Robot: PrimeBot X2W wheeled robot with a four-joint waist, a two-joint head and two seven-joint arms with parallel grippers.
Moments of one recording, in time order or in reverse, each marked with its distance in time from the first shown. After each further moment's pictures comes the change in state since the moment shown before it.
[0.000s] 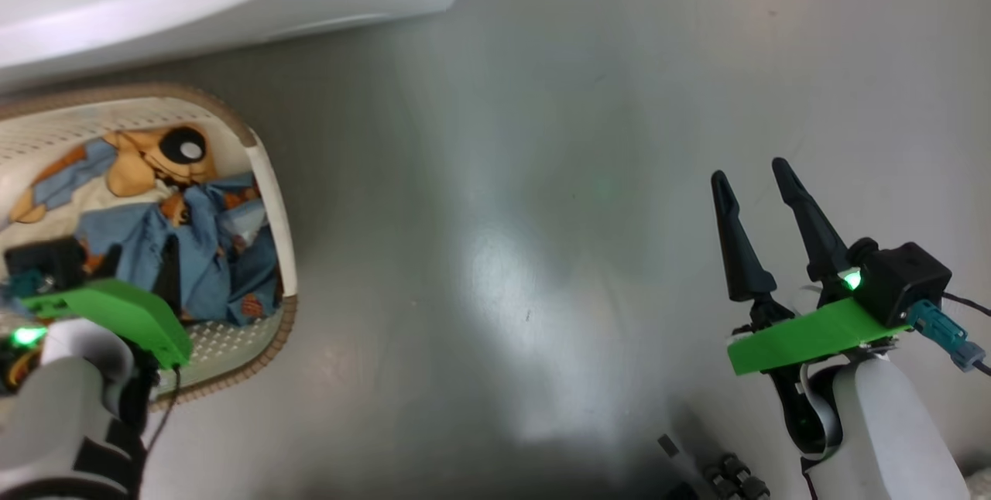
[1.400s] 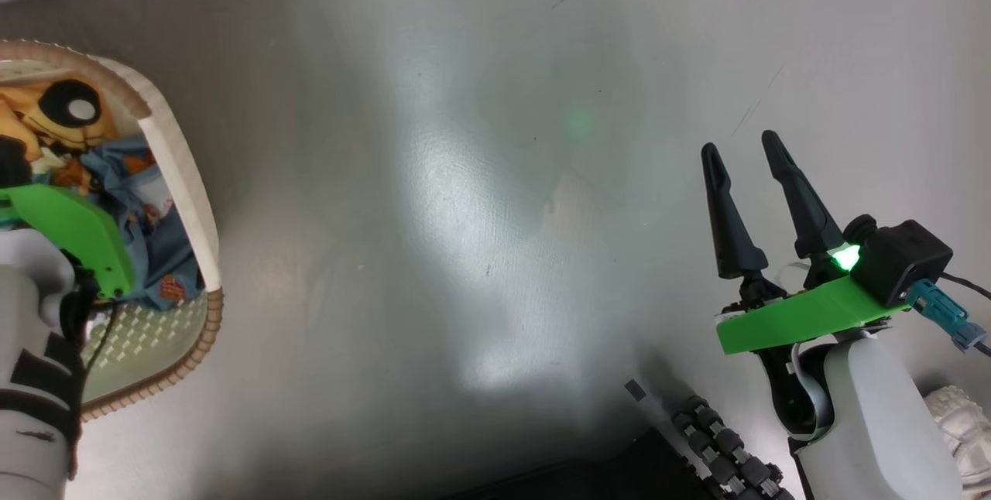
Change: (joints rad) left arm -0.264 0.086 -0.096 0.170 0.042 0.087 0.243; right arm -0.048 0.020 0.021 -0.004 0.051 0.000 0.000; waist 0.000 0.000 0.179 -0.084
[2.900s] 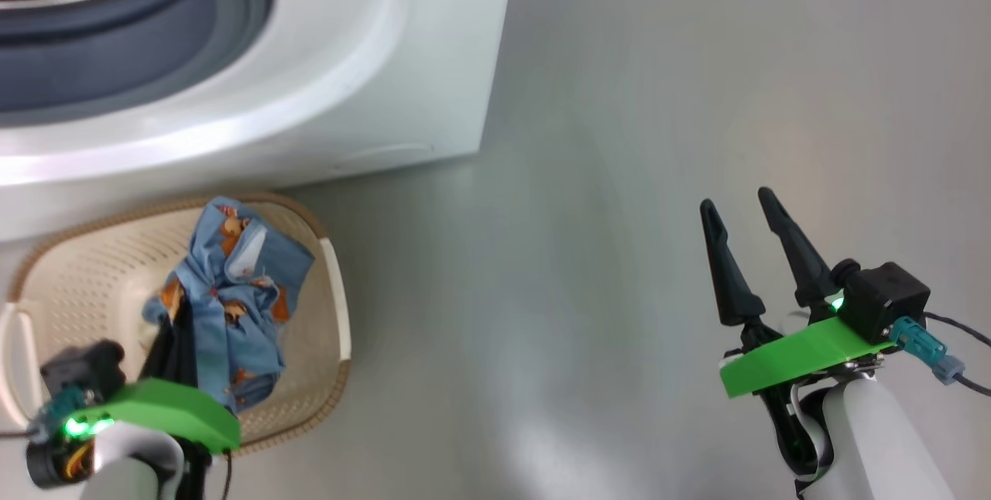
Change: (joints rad) left arm 0.589 -0.173 0.151 -0.548 -0.087 -0.044 -0.310; right arm 0.068 -0.015 -0.003 0.042 -0.037 0.000 0.000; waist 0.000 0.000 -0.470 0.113
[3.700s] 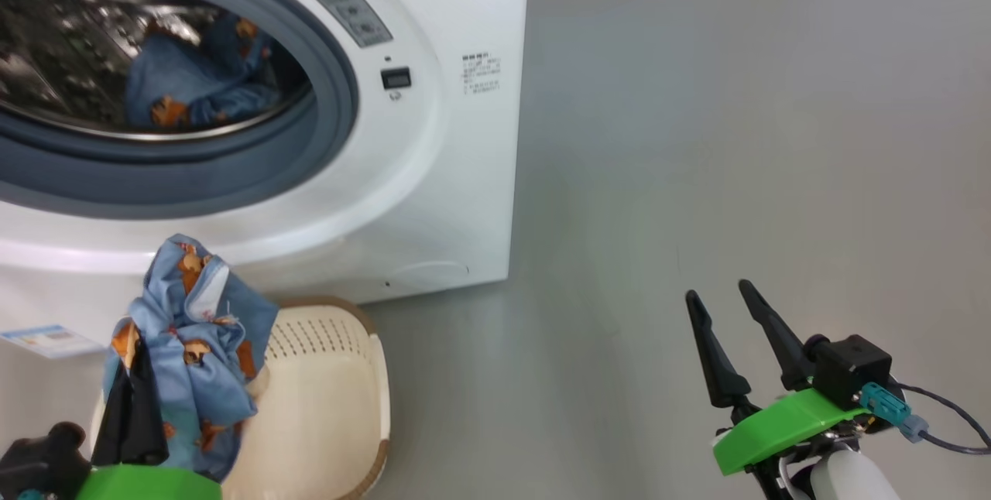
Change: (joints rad) left arm 0.331 -0.058 0.089 -0.501 0.053 -0.018 0.000; right arm 0.123 0.002 0.022 0.083 -0.008 0.000 0.000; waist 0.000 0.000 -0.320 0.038
